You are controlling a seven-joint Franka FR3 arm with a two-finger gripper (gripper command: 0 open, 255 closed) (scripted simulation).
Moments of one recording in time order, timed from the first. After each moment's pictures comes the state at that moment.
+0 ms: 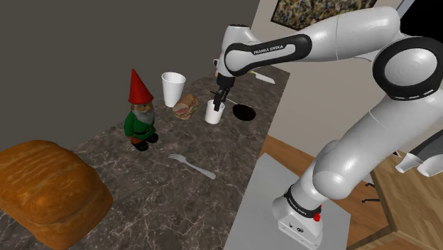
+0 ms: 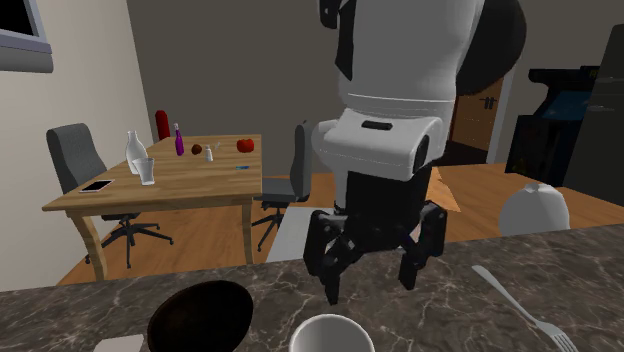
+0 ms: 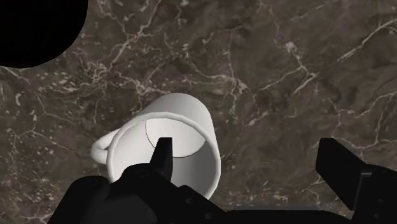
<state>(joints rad) 0.01 -0.09 -0.02 -2.21 -0.06 2.10 -0.34</state>
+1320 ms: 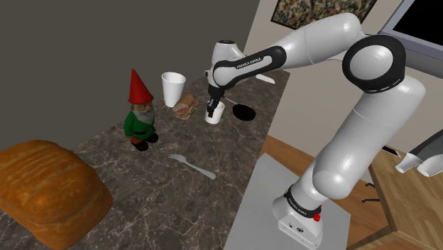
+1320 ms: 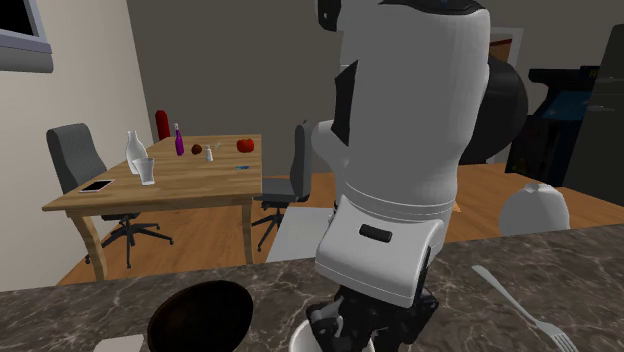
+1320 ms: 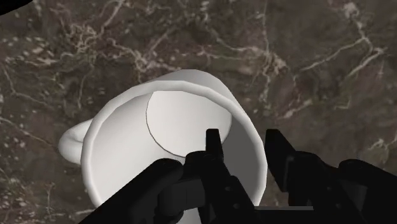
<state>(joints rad) 0.01 0.09 -0.03 -2.18 -0.08 2.25 -0.36</state>
